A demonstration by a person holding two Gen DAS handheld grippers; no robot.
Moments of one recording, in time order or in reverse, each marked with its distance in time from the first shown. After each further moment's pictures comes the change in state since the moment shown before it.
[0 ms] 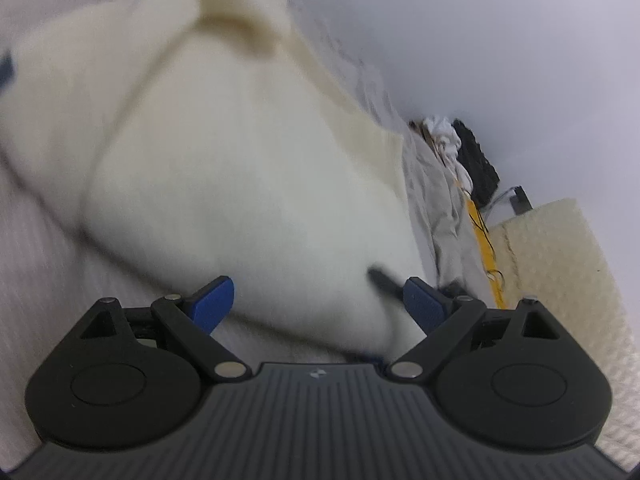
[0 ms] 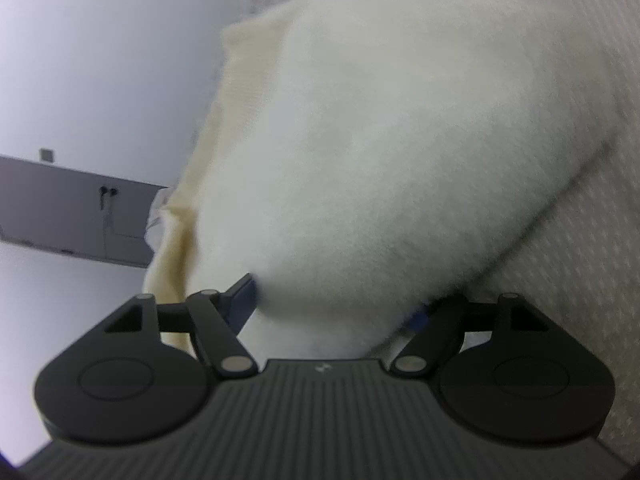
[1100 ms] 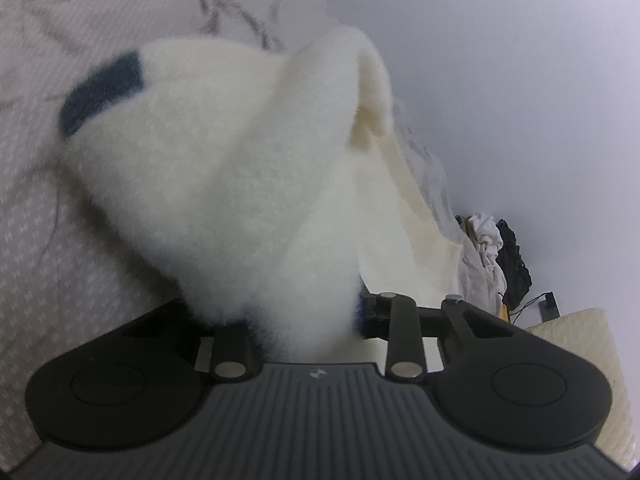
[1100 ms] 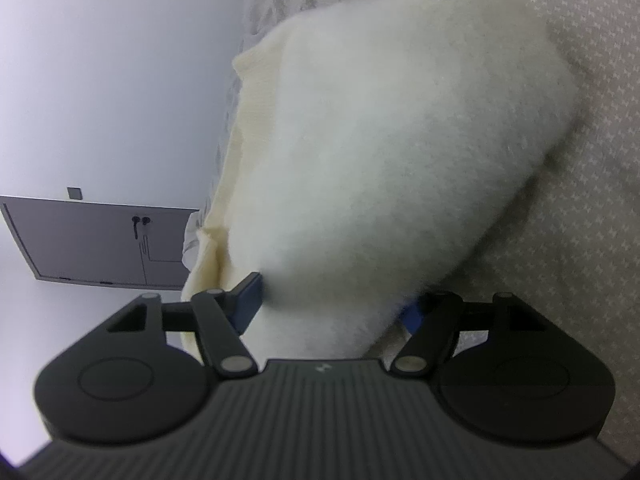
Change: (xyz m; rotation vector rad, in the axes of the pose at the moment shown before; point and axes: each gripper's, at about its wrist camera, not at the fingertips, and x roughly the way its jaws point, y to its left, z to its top) left arm 0.005 0.040 0.045 -0.167 -0.249 0.104; right arm -0.009 -0.011 0.008 0.134 -0.009 0.095
